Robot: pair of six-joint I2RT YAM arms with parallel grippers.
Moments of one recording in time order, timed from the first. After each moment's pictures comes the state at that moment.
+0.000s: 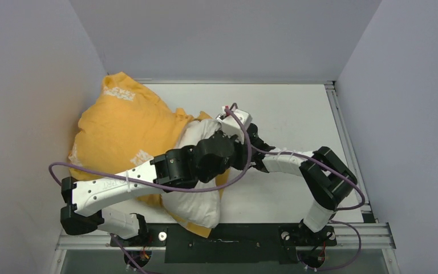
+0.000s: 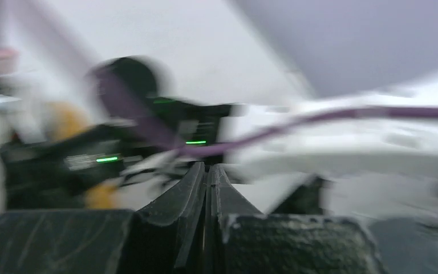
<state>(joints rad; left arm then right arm) -1.24 1.35 1.47 -0.56 -0.54 -0.50 0.71 1.66 0.82 0.69 -0.82 0.85</state>
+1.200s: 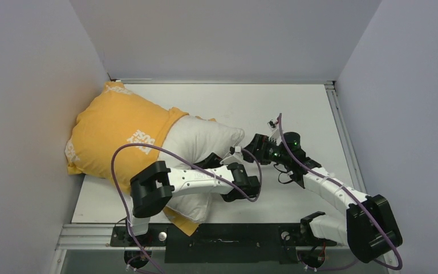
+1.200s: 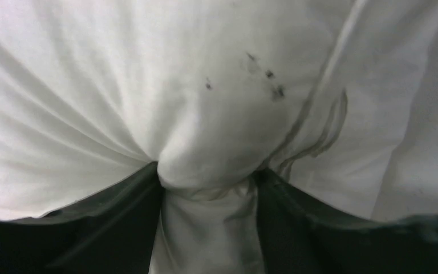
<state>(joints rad) -1.32 1.90 1.45 -1.41 -1.07 -0.96 0.40 1.16 0.56 0.19 -0.52 0.67</state>
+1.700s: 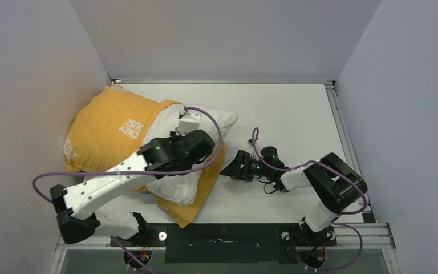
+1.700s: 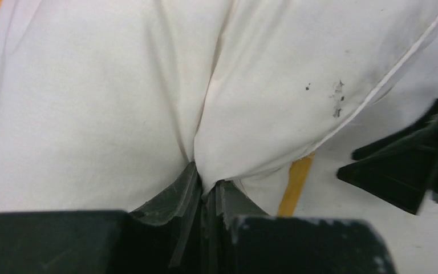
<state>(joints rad) -1.09 1.37 1.39 -1.15 -0.88 -0.73 0.55 1.57 0.40 0.64 -0.58 0.85</state>
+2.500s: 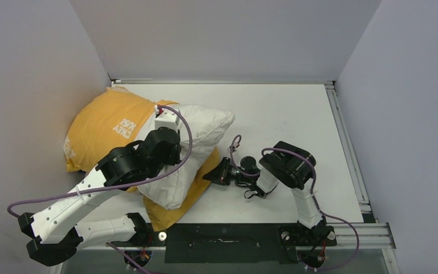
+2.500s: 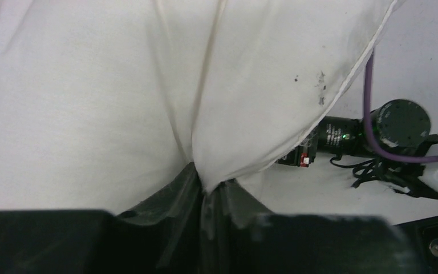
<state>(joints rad) -0.95 1.04 1.33 -1.01 -0.59 -0.56 0.79 2.15 0.56 1.40 -0.49 1.34</state>
